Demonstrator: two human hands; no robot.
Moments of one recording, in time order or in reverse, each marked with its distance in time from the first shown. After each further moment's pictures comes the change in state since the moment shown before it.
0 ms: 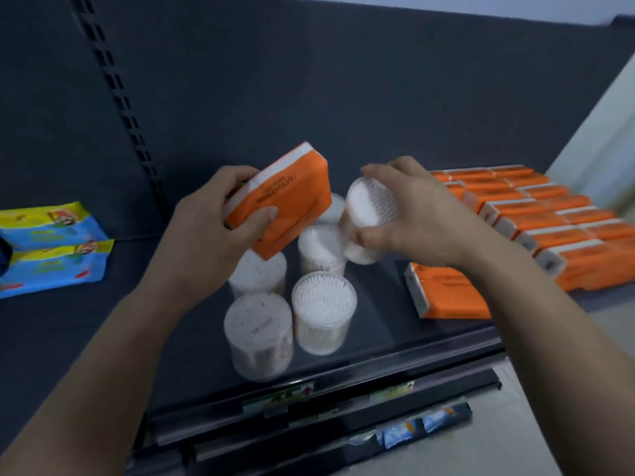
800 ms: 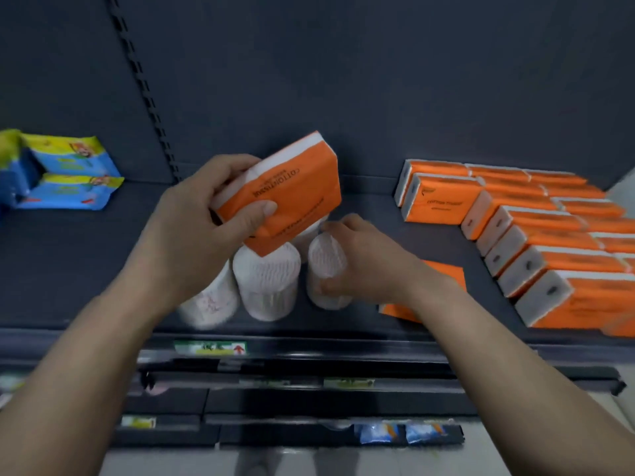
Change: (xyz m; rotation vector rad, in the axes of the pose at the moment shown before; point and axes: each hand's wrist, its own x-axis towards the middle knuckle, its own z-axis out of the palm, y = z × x) left_hand -0.036 0.056 0.069 0.022 0.125 -0.128; right_hand -0.017 0.075 0.058 0.055 -0.375 -0.224
